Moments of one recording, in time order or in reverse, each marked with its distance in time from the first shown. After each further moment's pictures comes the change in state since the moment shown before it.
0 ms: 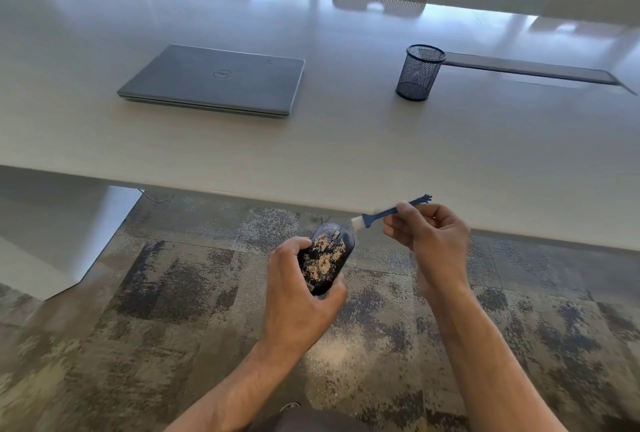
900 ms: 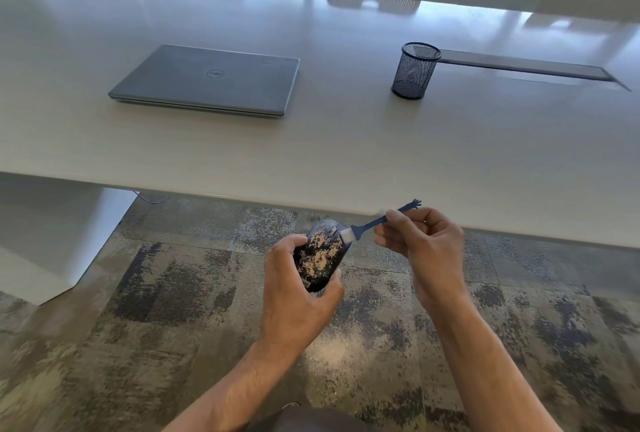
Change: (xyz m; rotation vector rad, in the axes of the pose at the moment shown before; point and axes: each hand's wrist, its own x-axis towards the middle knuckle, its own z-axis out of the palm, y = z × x) left_hand 0.005 0.002 -0.001 -0.039 -0.020 -0.032; right_hand -0.009 0.001 -0.003 -0.031 -0.097 -0.029
